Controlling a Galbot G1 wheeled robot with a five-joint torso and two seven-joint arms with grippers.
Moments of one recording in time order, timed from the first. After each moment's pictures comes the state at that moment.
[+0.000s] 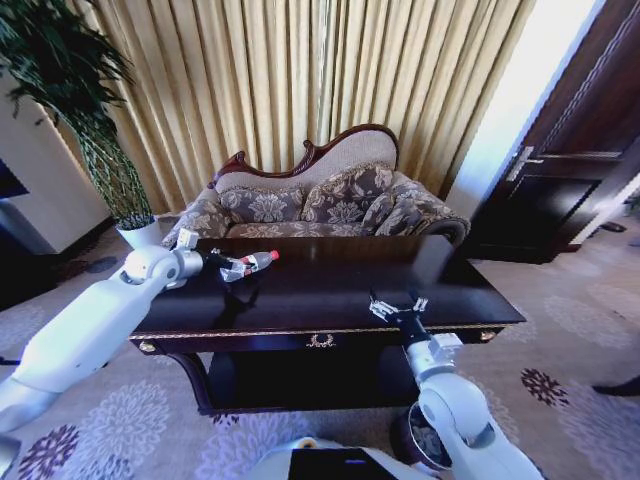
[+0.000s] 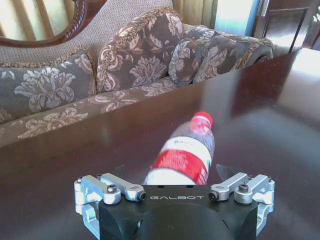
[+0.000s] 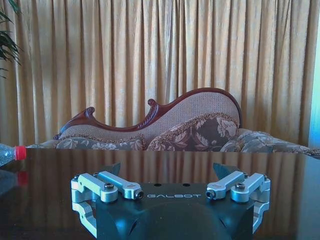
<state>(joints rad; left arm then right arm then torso) 0.57 -0.61 -0.05 -1.68 -0.91 0.71 0.30 -1.54 1.19 0.47 2.27 0.32 -0.21 0.22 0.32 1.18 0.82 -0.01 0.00</state>
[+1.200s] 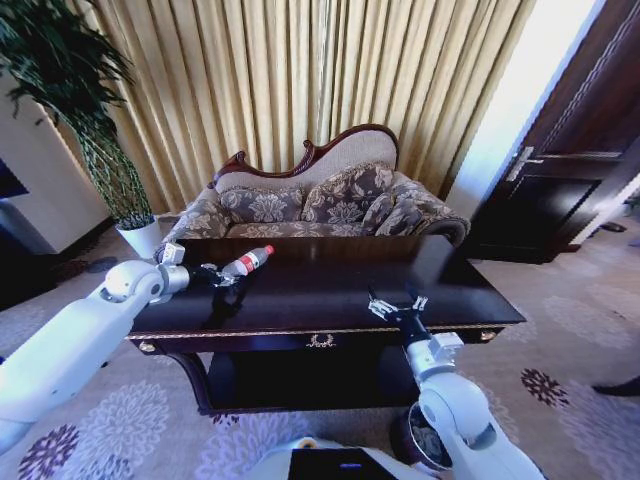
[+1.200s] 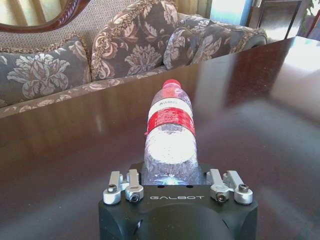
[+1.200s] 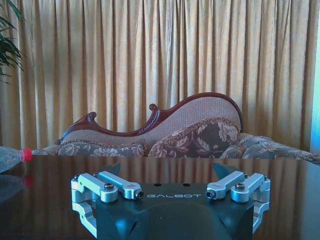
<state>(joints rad) 0.70 -0.58 -0.15 -1.71 -0.87 0.71 0.38 -1.55 1.19 0.47 2.30 0.32 -0.22 0.22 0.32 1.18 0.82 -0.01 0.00</state>
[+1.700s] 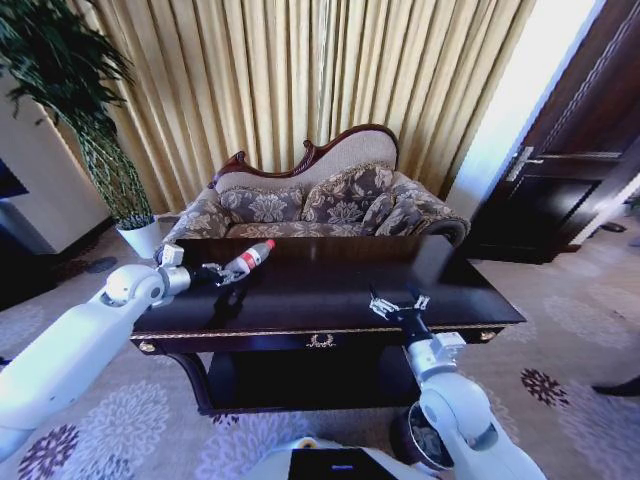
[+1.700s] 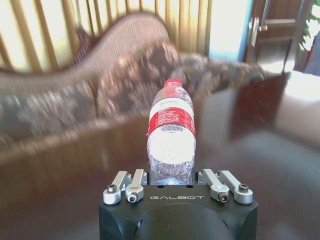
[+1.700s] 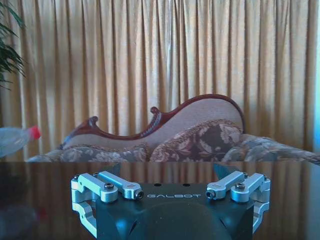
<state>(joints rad) 0.75 -0.60 -0.19 -1.76 -0.87 0.52 0.30 -1.54 1.17 0.46 2.31 0.37 -0.22 0.24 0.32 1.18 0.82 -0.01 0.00</state>
